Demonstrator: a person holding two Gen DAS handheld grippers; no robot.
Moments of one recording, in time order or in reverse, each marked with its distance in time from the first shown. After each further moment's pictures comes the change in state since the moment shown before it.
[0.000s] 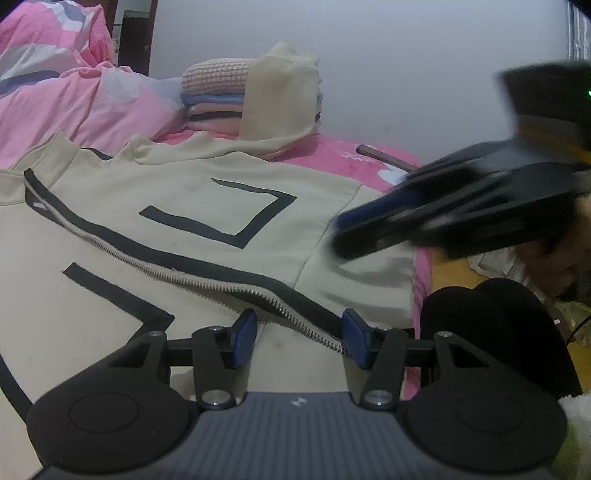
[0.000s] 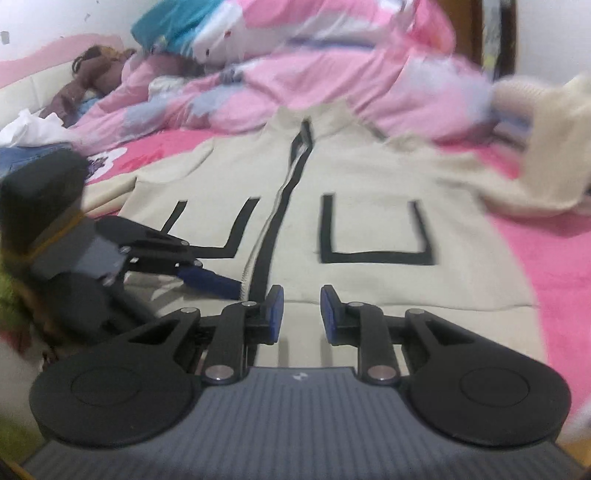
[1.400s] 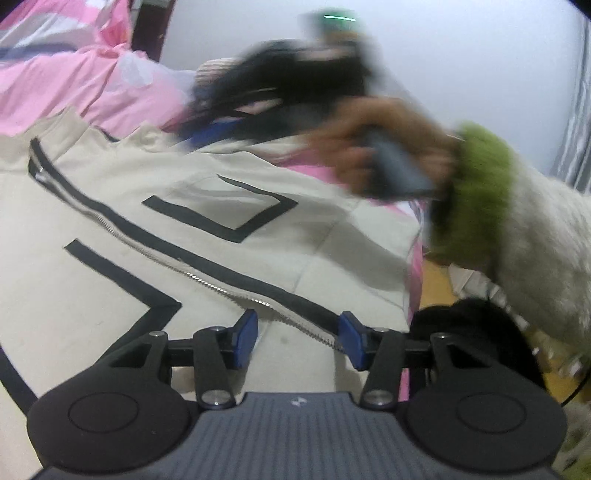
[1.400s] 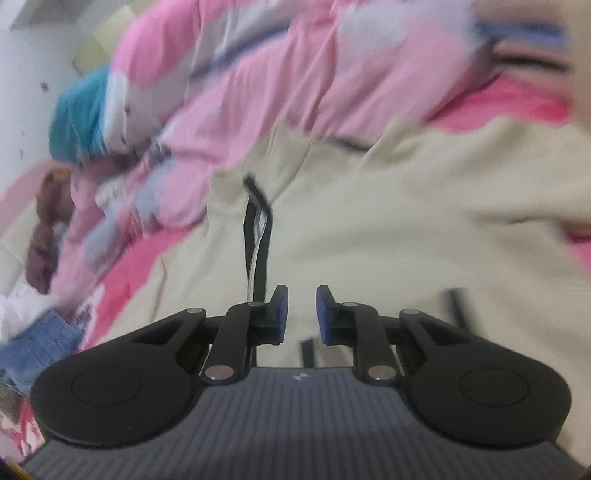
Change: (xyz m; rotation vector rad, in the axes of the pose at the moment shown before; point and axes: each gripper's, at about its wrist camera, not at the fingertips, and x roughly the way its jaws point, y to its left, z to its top) left arm -0.013 0.019 -0.004 -0.136 -0.036 -0.066; right arm 0.079 -0.117 0.106 0.460 -0.088 0.096
